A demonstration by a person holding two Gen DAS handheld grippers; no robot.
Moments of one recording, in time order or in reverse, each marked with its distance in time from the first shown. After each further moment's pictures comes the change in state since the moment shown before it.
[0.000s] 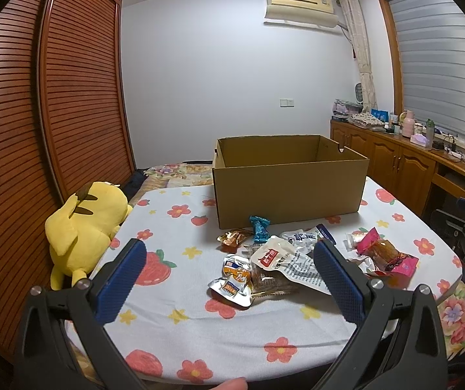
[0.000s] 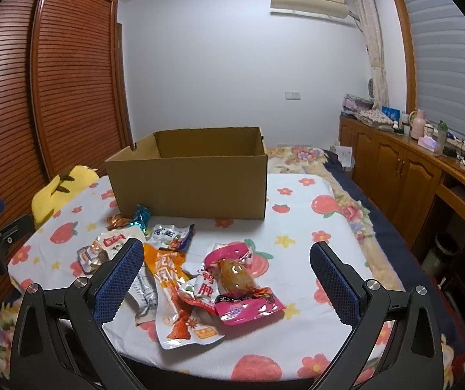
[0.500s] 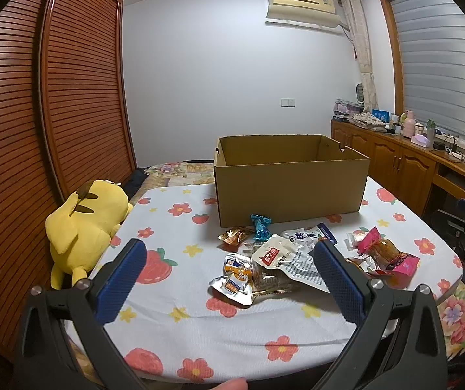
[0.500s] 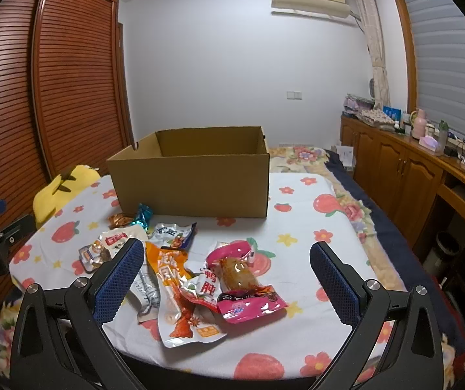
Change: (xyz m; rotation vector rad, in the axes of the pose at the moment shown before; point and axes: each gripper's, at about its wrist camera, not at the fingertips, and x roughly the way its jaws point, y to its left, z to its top) left arm -0.001 0.002 -0.002 -0.007 0.003 0.001; right arm -0.001 0.001 -0.002 -0.002 0.000 0.002
